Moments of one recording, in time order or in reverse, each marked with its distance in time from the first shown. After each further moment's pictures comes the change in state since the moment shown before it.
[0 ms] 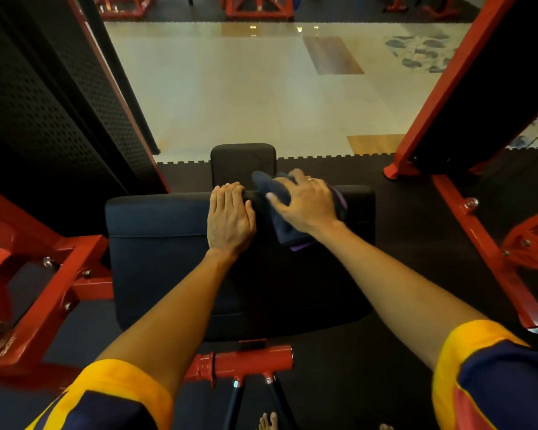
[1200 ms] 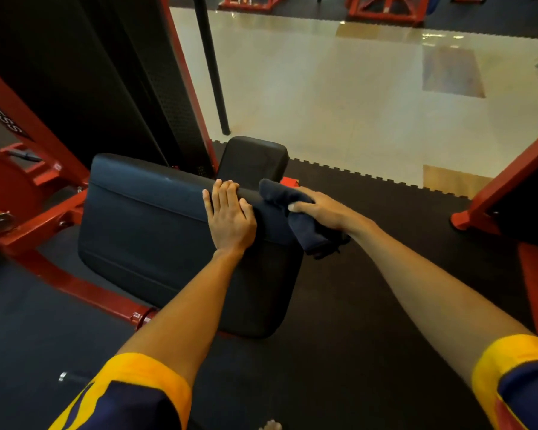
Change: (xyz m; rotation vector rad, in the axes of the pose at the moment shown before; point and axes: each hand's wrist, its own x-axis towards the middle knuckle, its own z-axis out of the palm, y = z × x) left_hand 0.017 0.183 0.072 0.069 0.197 -0.580; right_hand 0.040 0.225 -0.014 0.827 -0.843 -0.202
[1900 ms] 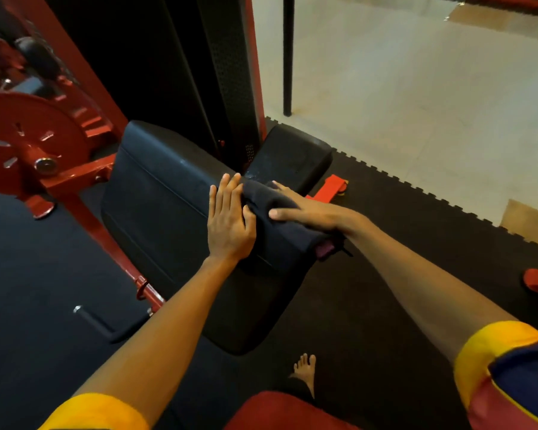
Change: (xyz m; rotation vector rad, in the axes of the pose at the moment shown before) left_hand 0.001 0.001 0.007 0.031 0.050 -0.044; right_hand 0.095 -0.013 -0.011 -0.085 -0.518 -0.270
